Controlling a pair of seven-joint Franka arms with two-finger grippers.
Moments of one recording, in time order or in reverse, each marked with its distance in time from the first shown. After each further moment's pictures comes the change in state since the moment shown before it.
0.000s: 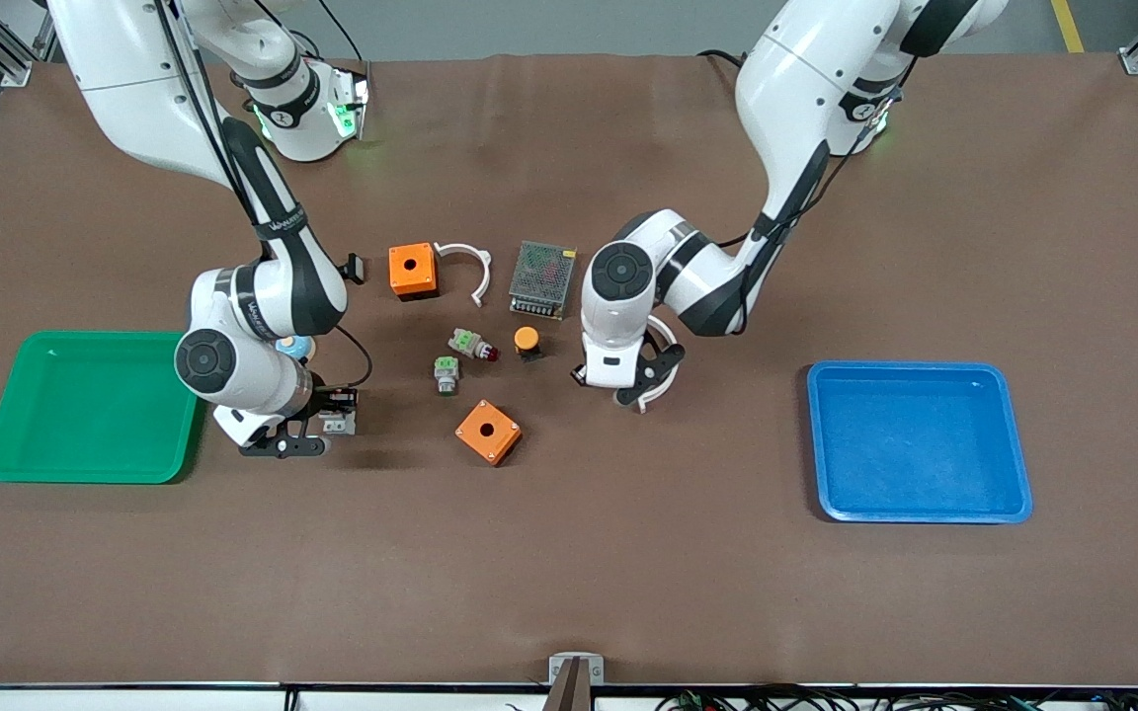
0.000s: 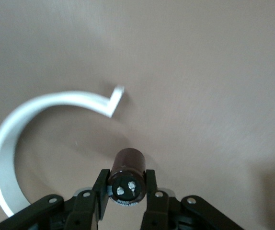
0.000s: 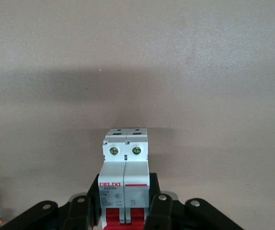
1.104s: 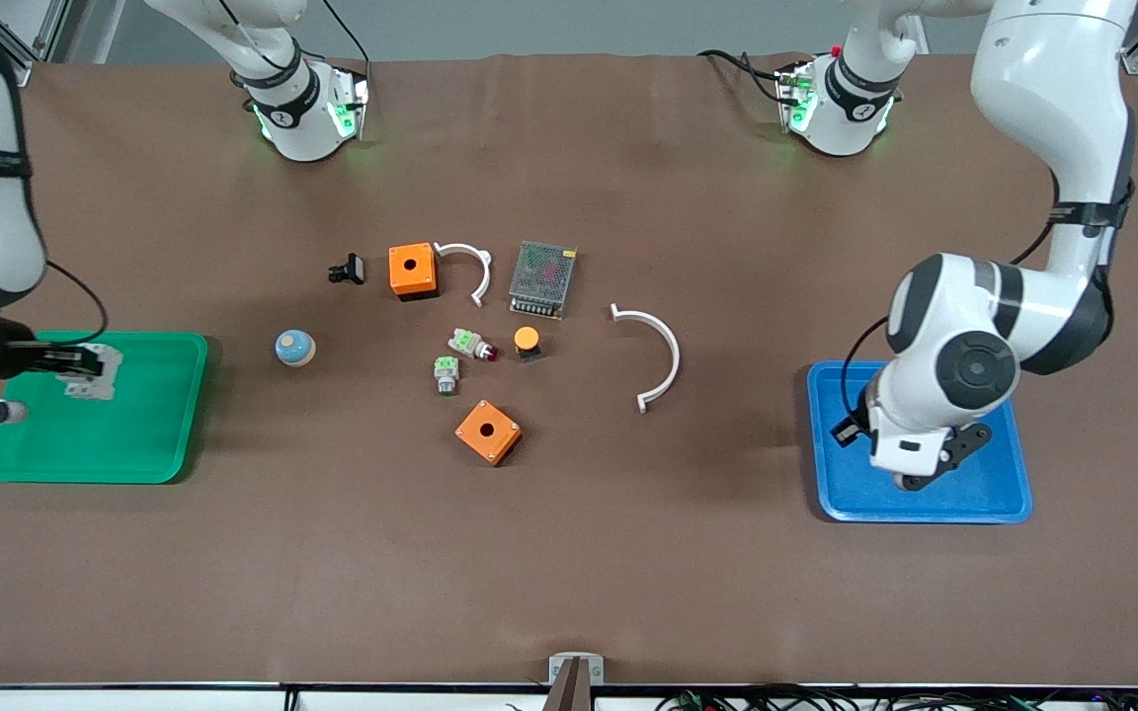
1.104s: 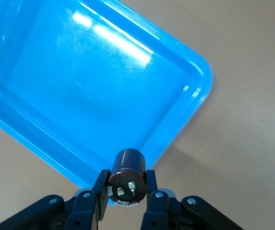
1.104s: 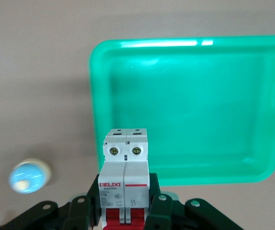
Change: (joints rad) left arm 0.524 -0.188 0.003 -0.065 0.030 -0.296 0.662; right arm -0.497 -0.212 -0.034 0.102 -0.143 -0.308 -0.408
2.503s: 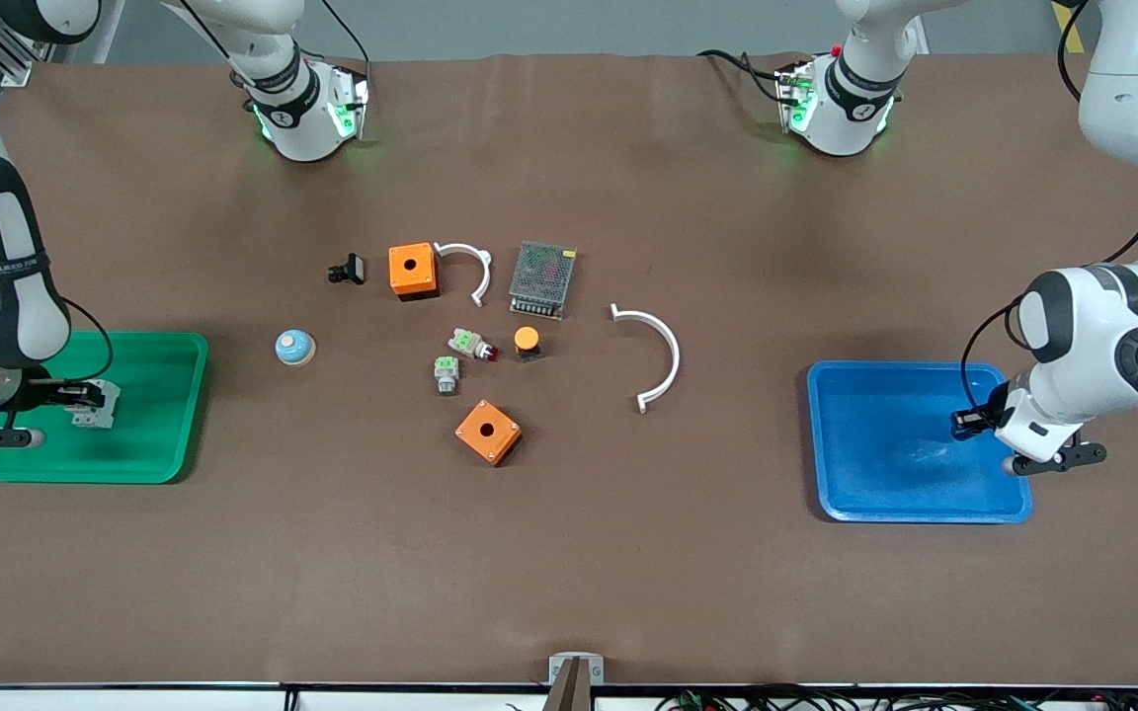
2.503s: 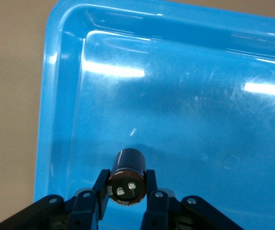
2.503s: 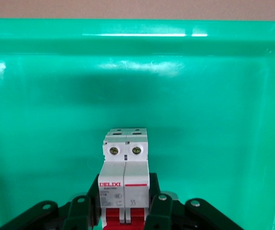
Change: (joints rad) left arm 0.342 0.034 0.000 -0.231 0.000 0.389 0.734; right arm -0.126 0.290 0.004 0.033 0.000 0.283 -0.123
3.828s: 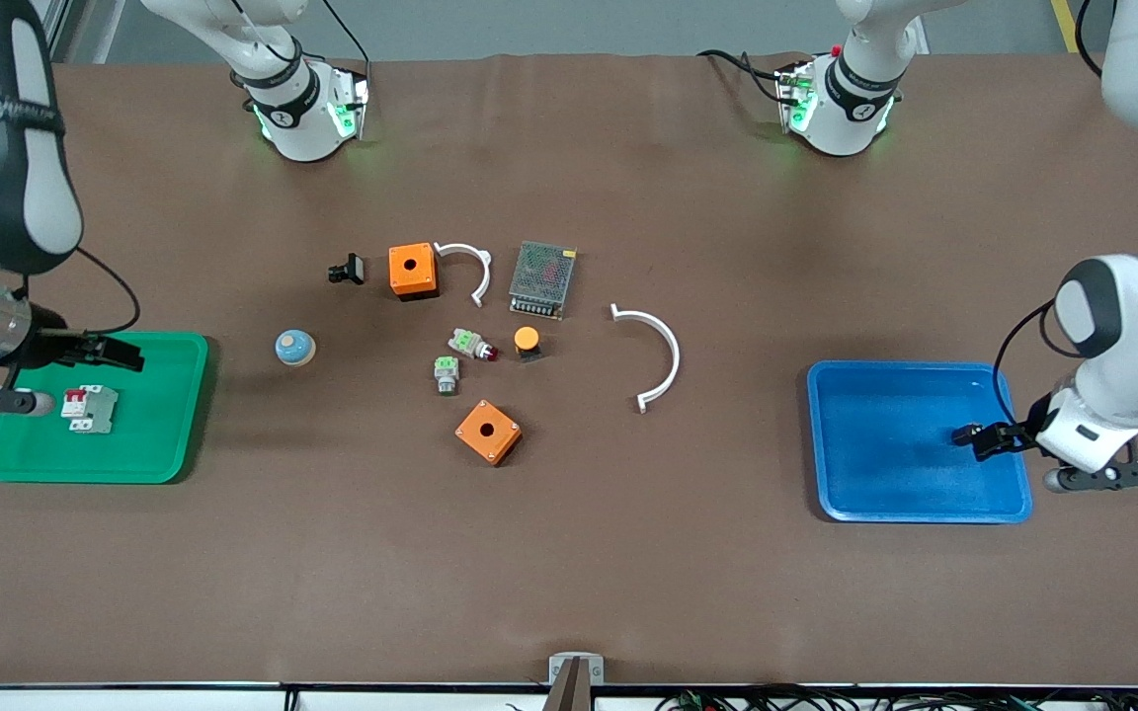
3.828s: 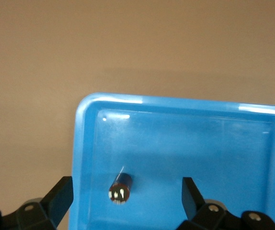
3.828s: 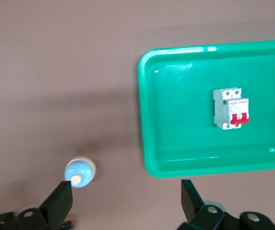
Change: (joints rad) left arm 0.022 -0.124 -0.067 0.121 0.000 -0.086 0.068; right arm 0.278 -0.466 0.034 -0.120 0.001 -0.345 0.361
